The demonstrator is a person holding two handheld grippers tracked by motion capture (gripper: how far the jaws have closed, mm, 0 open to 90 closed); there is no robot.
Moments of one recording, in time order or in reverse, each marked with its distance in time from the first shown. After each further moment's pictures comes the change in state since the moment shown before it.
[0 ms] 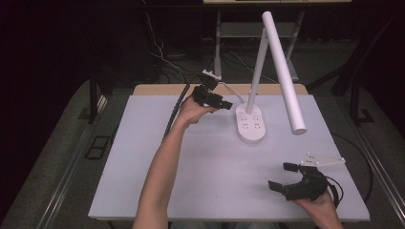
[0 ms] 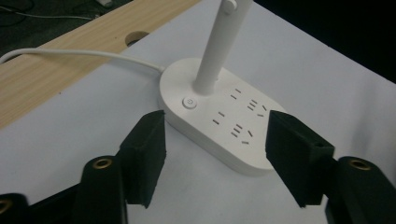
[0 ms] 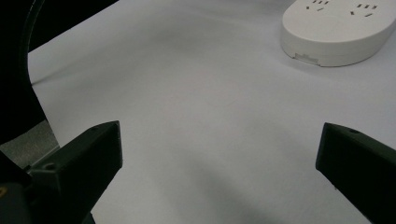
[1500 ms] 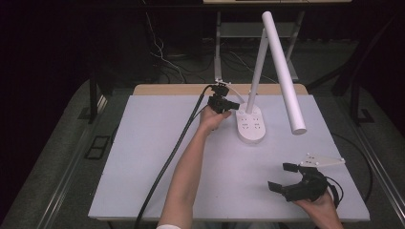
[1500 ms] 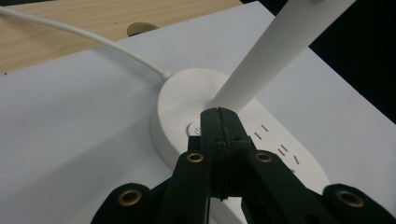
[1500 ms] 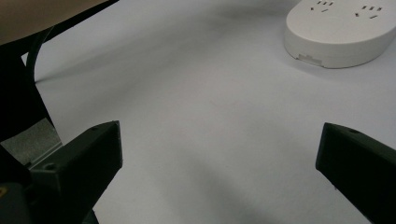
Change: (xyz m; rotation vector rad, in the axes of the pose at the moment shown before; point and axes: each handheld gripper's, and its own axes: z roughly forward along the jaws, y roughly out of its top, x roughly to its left) left arm 0.008 -0.012 0.079 -0.077 0.026 -0.208; right arm 0.001 0.000 -0.001 0.003 0.006 -0.013
